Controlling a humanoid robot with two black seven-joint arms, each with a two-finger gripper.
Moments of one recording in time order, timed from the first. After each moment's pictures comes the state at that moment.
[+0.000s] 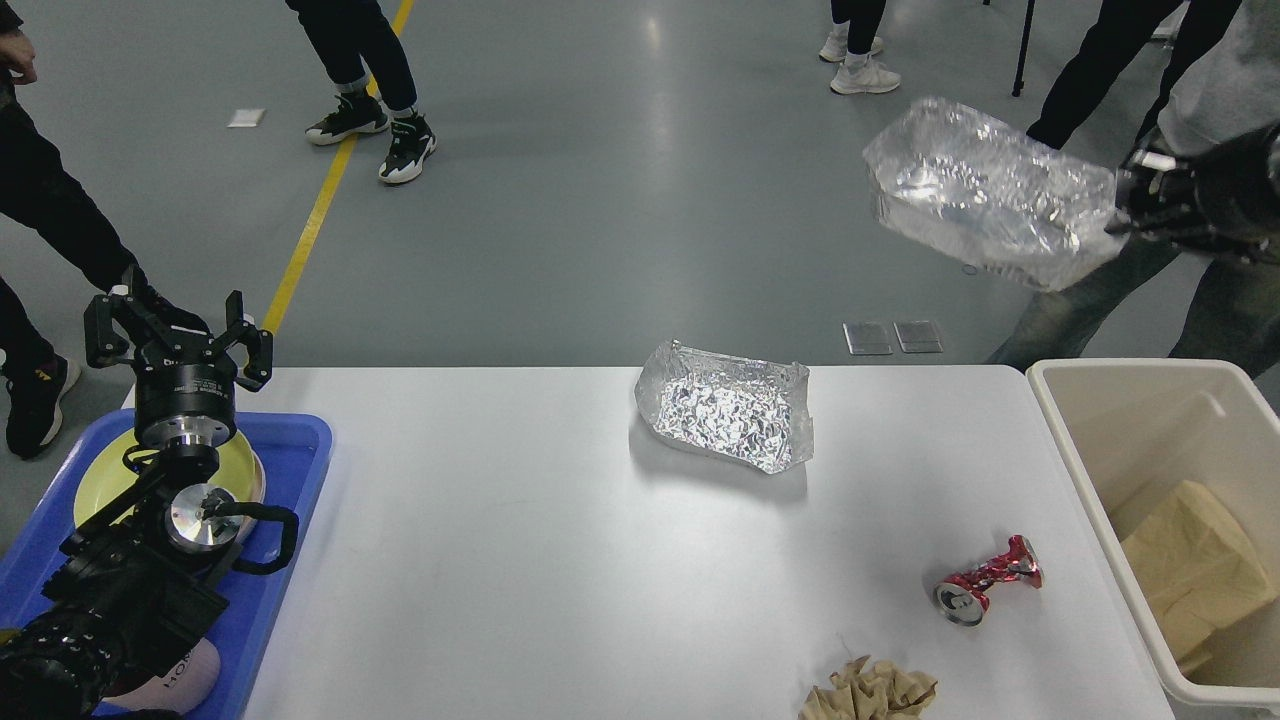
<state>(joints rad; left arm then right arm) -0.65 0.22 -0.96 -0.34 -0.08 -0.45 -0.67 2.15 -0.63 -1.28 1.04 0.12 0.56 -0.07</state>
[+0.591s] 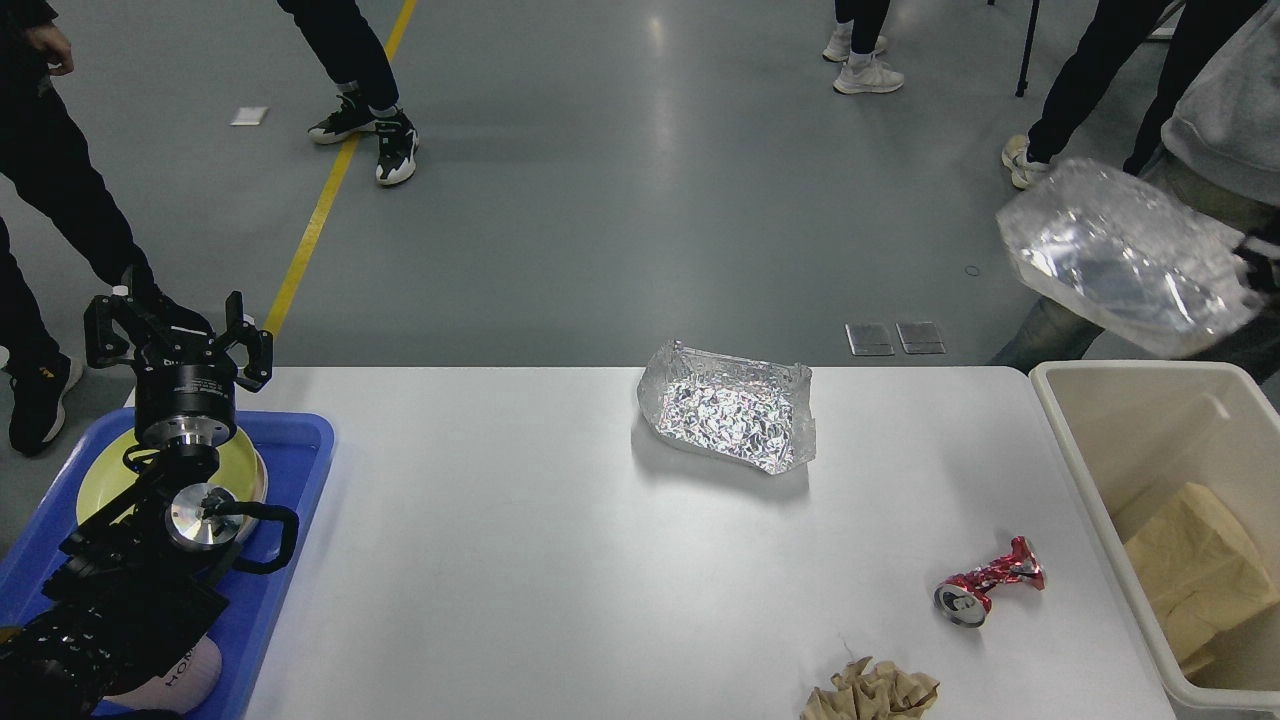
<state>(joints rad) -0.65 0.22 -0.96 -0.34 -0.08 -0.45 -0.67 1.73 -0.70 -1.34 0.94 0.13 0.15 -0.08</state>
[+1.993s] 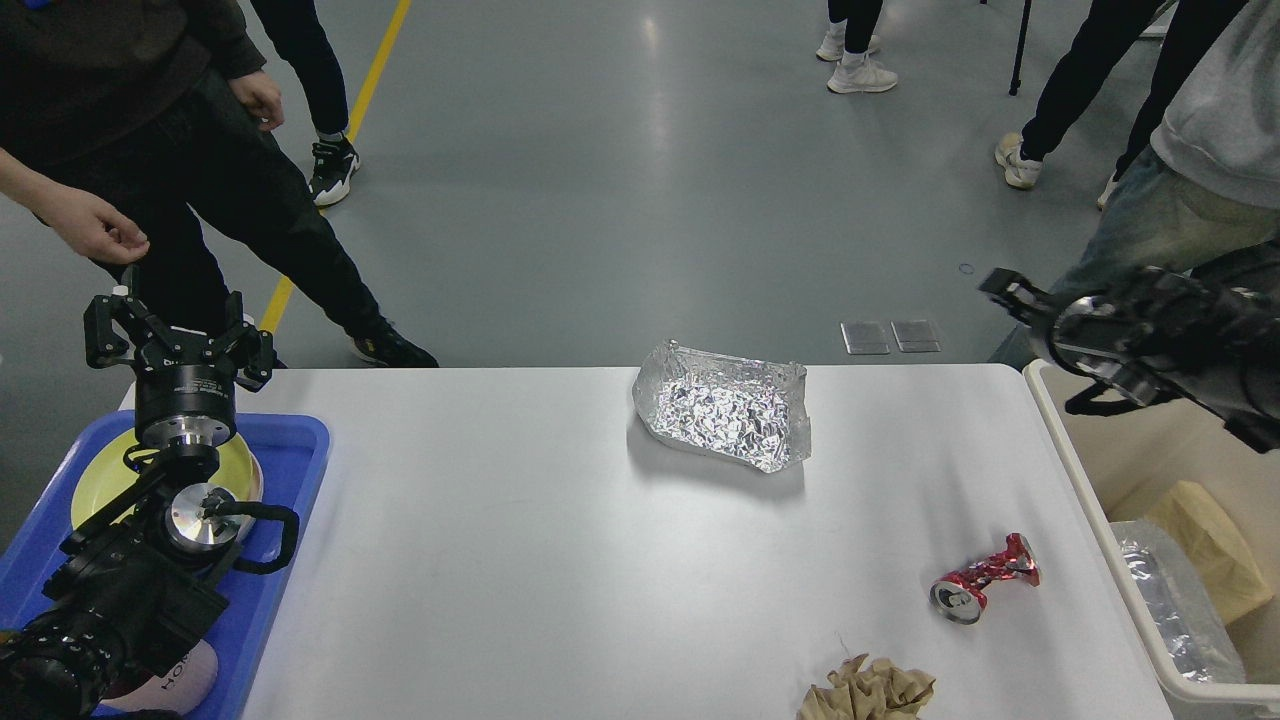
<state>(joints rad) -0.65 0.22 -0.96 -0.34 -0.08 -0.45 -0.67 1.50 -0.24 -1.18 0.77 0.26 -0.04 -0.07</state>
